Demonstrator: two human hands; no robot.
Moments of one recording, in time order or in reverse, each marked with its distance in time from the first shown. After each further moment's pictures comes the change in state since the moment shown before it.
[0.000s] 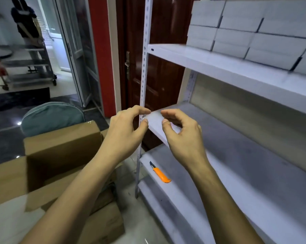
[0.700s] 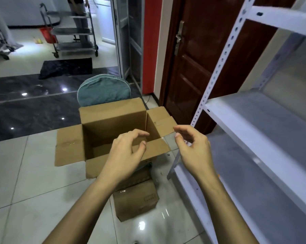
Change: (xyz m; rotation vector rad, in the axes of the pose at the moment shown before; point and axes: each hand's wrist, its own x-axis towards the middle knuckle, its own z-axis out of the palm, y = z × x) left_hand -0.085 -0.213 -0.079 -0.001 -0.064 -0.377; right_hand -0.019 0.025 0.213 0.109 -0.242 0.175
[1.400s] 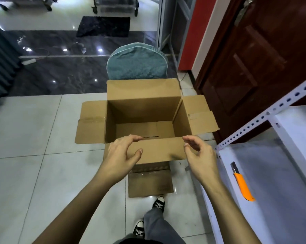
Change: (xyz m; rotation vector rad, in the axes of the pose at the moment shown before) left_hand 0.046 -0.152 0.011 0.127 0.011 -0.312; right_hand 0.097 0.107 0.113 -0.118 -0.280 0.142
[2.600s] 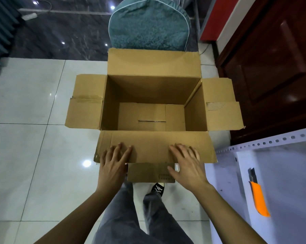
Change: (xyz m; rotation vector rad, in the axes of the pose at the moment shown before) left_hand 0.005 -0.159 0.140 0.556 -0.068 -0.085; right_hand 0.061 0.149 0.092 -0.809 -0.498 -0.351
